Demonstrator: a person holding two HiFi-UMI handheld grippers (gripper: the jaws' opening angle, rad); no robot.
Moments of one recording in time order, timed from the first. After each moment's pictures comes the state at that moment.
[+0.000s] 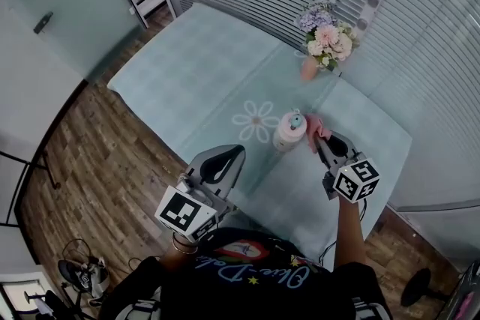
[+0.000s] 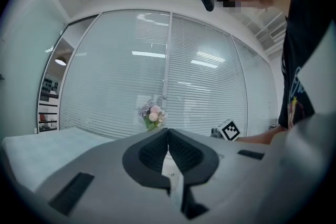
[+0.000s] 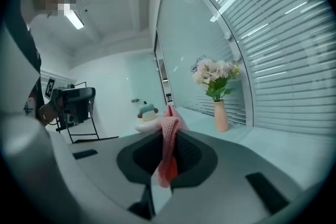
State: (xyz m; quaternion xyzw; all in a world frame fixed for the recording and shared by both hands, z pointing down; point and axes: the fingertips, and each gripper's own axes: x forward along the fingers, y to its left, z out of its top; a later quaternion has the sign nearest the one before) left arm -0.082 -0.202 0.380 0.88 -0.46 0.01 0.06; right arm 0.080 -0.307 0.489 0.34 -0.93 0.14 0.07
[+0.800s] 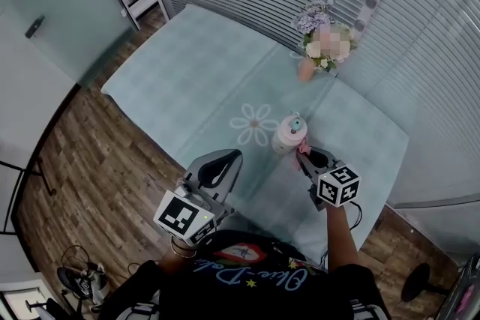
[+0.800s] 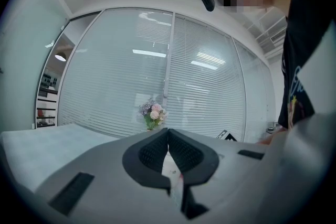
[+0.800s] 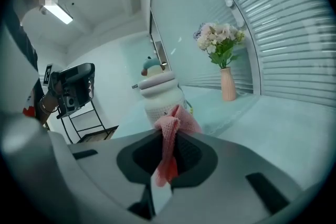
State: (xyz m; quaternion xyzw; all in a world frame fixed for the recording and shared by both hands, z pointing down) left arm -0.094 -0.204 0.386 0.89 -0.45 0.01 0.07; right arm 0.047 -0.279 0.557 0.32 -0.91 0.21 0.15
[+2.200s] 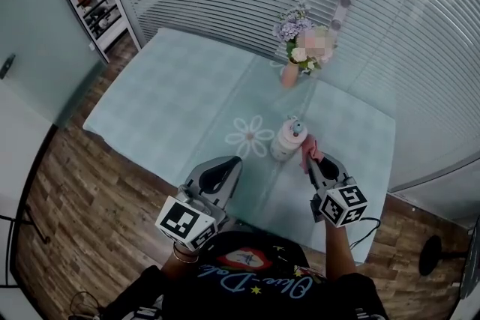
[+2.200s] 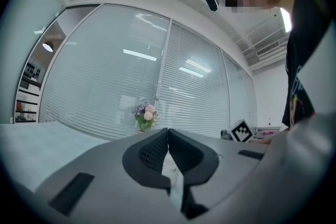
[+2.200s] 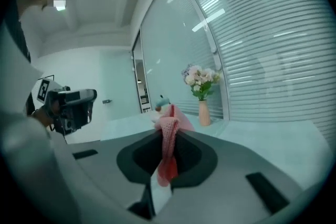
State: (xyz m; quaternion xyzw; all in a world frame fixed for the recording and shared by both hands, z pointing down) left arm -0.124 -0.216 0.400 0.93 -0.36 -0.02 0.07; right arm 0.055 -0.257 0.490 0.50 -0.85 0.14 0.07
